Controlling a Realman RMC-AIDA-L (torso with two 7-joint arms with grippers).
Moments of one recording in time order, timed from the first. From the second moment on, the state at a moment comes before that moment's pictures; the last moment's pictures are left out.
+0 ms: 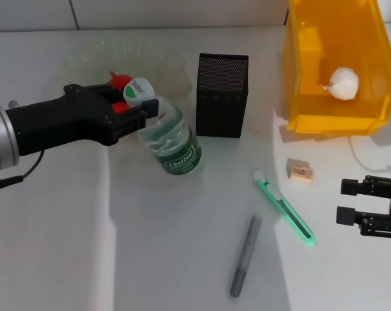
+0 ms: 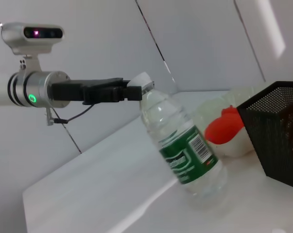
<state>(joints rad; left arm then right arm) -0.05 -2.07 1.39 1.45 1.65 1.16 -1.92 0.33 1.99 -0.56 -0.60 -2.07 -1.83 1.35</state>
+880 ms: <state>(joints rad) -0.15 -2.07 0.98 0.83 1.46 1.62 -1.31 0.36 2.01 -0.56 -0.59 -2.07 -1.83 1.36</state>
